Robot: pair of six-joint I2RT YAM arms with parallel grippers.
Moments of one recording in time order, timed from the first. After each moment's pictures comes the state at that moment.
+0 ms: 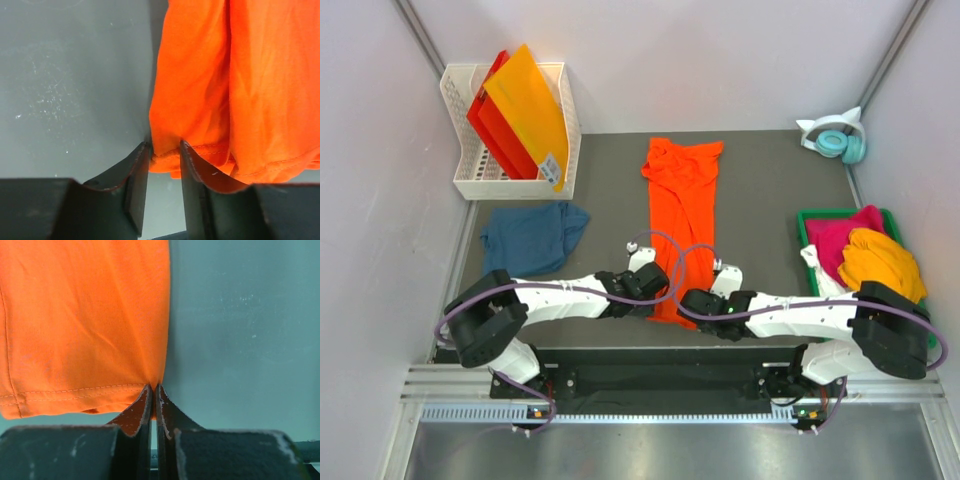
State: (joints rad) left arm -1.04 1.54 0.78 -0.33 -0.30 -0.82; right arm 1.17 1.34 0.62 -0.56 0.52 1.29
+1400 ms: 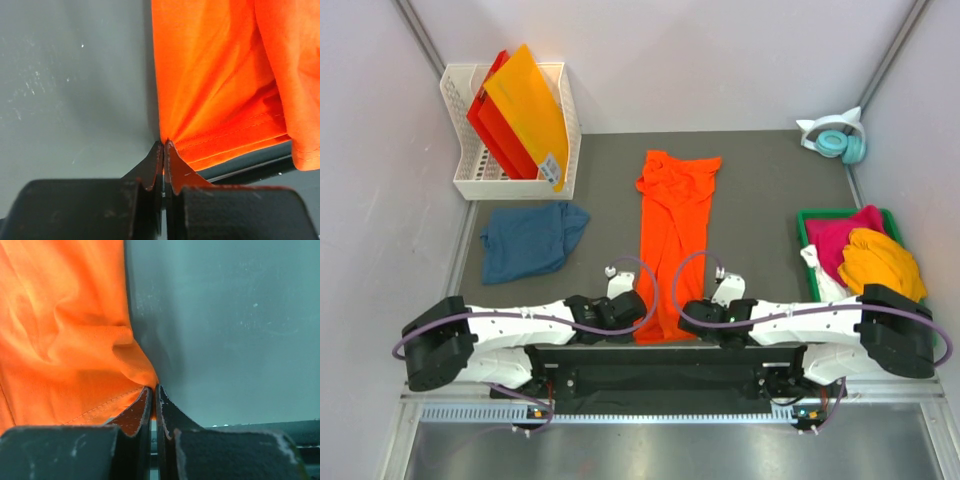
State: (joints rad) left arm -1.15 1.25 0.56 -0.42 -0.27 -0.96; right arm 1.25 1.31 0.60 -0.61 0.53 1.40
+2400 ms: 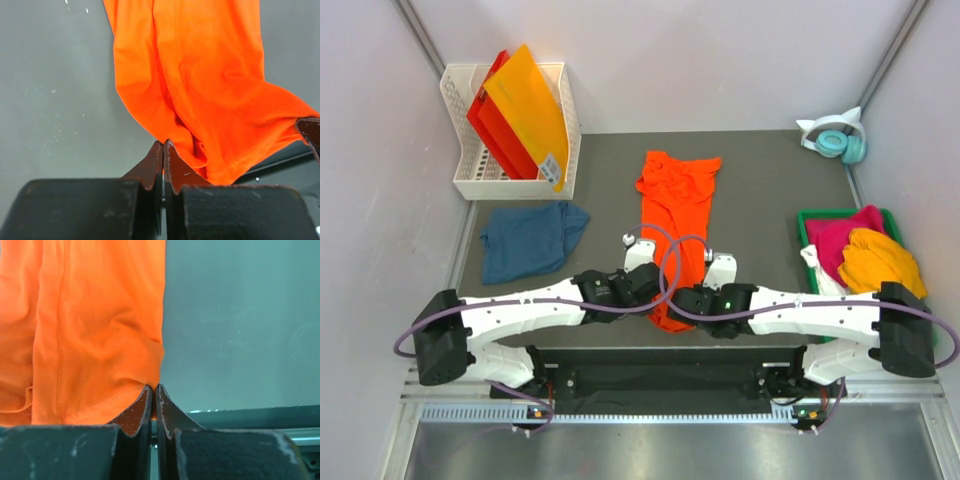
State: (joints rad) left arm -1.15 1.31 0.91 -0.60 -0.42 -0.85; right arm 1.28 1.31 0.87 -0.89 0.65 1.31
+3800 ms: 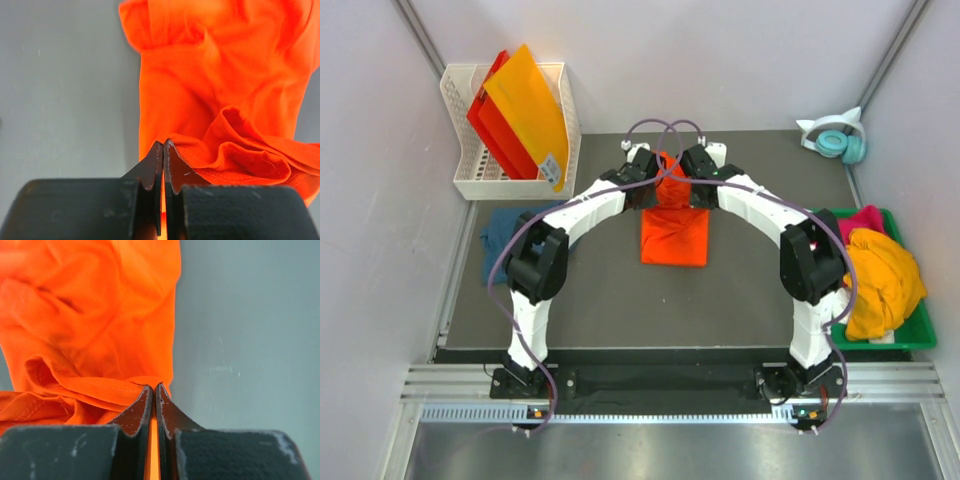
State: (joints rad) left arm -0.60 2.04 1.66 -0.50 -0.29 -0.58; right arm 0.55 1.94 1.60 -0.64 0.47 0.57
